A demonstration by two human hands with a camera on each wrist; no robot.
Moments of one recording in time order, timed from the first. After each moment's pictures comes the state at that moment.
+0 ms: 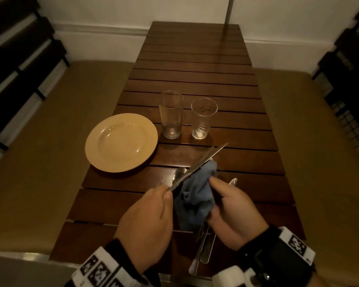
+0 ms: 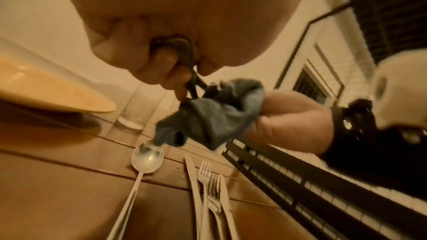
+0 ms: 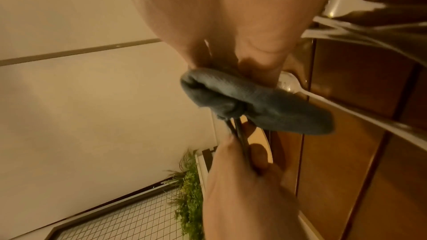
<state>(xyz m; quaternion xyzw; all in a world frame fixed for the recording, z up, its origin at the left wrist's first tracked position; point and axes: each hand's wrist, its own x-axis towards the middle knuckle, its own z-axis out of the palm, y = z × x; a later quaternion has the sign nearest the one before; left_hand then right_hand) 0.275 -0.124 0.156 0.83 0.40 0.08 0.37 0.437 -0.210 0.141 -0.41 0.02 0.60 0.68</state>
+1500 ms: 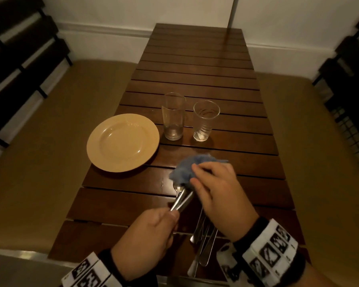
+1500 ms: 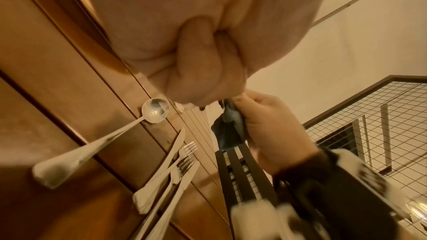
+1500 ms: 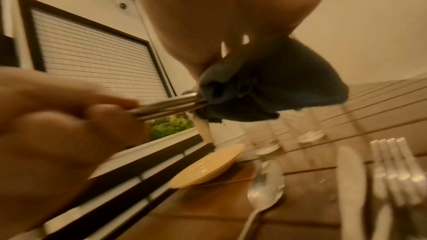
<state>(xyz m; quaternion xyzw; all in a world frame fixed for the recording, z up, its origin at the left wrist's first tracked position) 0.267 -0.131 0.160 0.63 0.40 0.03 0.66 0.440 -0.196 0.143 -0.77 -0.58 0.06 0.27</state>
